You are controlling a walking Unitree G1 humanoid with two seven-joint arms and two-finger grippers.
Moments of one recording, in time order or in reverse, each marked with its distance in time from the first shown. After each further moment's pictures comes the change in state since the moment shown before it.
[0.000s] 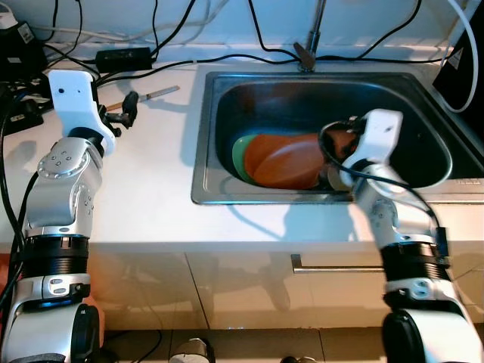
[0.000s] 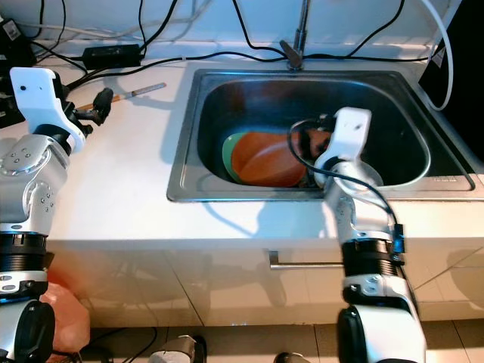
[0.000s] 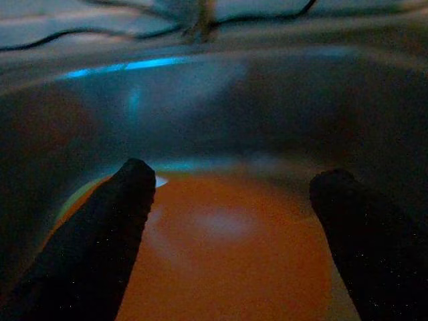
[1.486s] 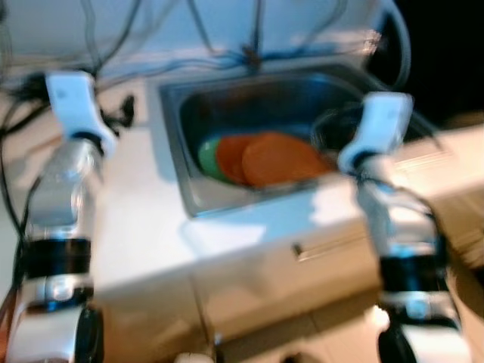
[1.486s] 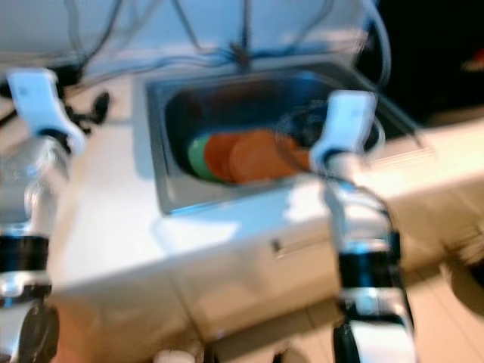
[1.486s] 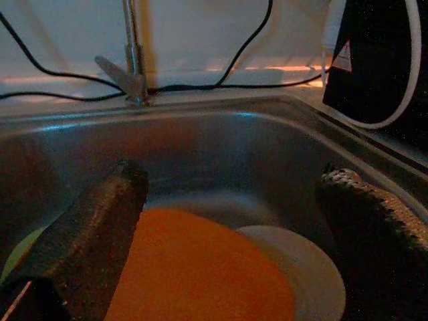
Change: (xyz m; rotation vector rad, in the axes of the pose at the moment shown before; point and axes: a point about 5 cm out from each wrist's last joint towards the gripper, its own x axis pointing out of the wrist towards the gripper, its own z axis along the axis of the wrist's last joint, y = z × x) left arm -0.002 -0.003 -0.001 -0.015 0.007 0.030; right arm -0.017 0.028 0.017 -0.070 -0.149 0.075
